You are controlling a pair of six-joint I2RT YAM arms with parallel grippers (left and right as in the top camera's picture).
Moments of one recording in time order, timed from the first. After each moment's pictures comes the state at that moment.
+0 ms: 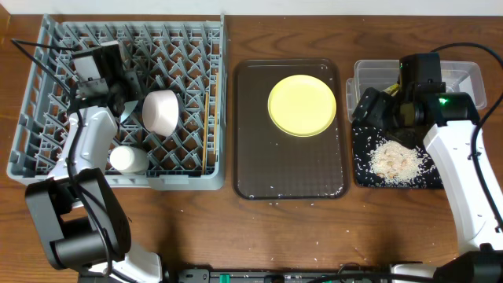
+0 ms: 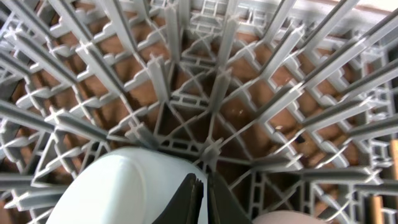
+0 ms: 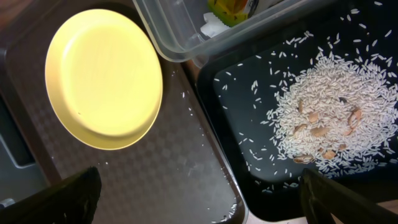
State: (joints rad) left arm 0.24 1.76 1.20 -0.23 0.11 0.00; right arm 0.06 1.51 1.31 -0.99 -0.08 0.59
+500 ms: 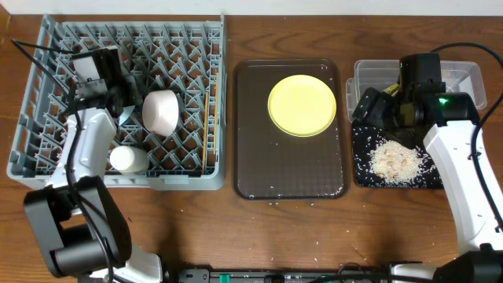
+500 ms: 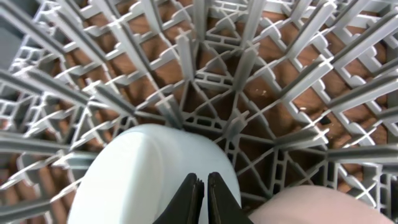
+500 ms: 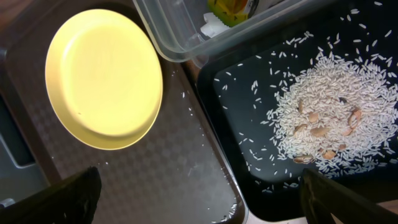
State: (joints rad) left arm 0.24 1.72 1.20 -0.32 0.02 0.02; right arm 0.06 1.51 1.31 -0.99 -0.08 0.59
